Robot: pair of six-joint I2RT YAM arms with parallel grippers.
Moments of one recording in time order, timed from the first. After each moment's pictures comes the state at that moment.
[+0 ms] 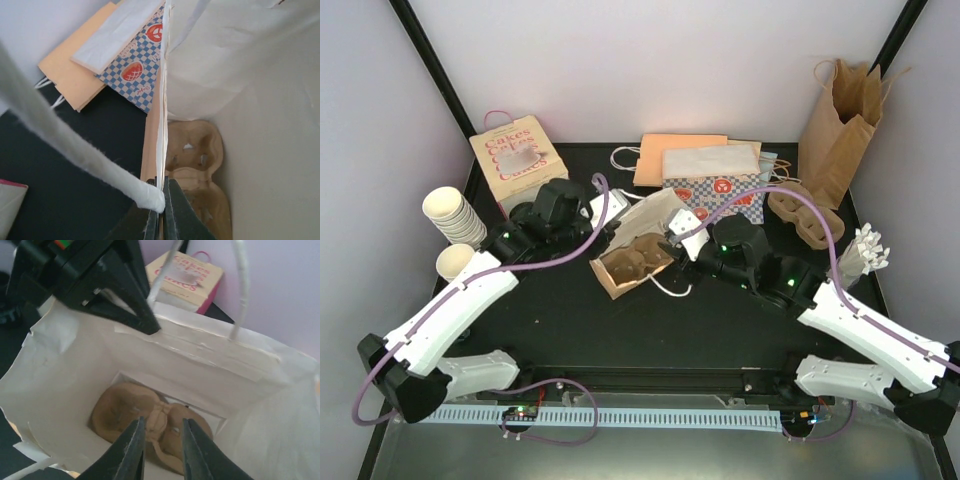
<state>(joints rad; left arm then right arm) -0.63 1.17 1.23 -0.70 0.13 0.24 0.95 1.02 1.07 -0.45 0.07 -0.16</state>
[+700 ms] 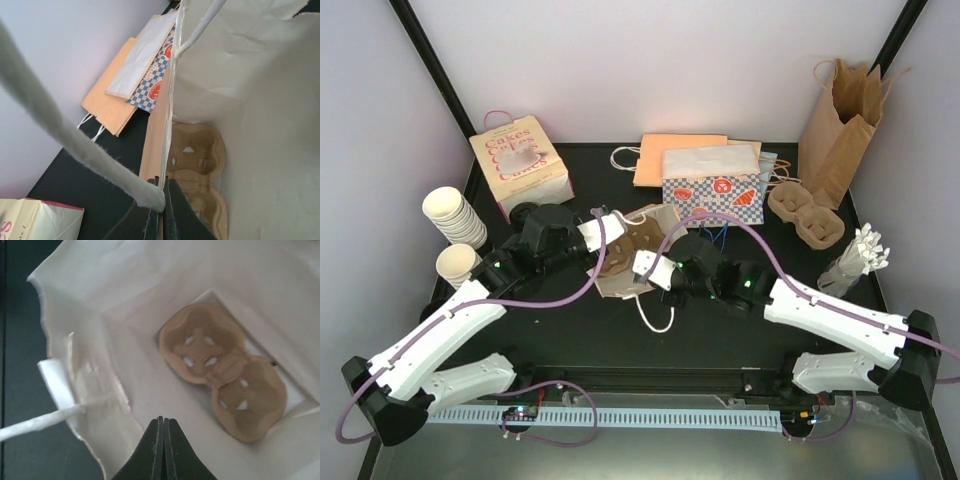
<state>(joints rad) -0.71 0.98 1.02 -0.51 -0.02 0.47 1.05 1.19 1.03 -0.50 -0.01 -0.39</state>
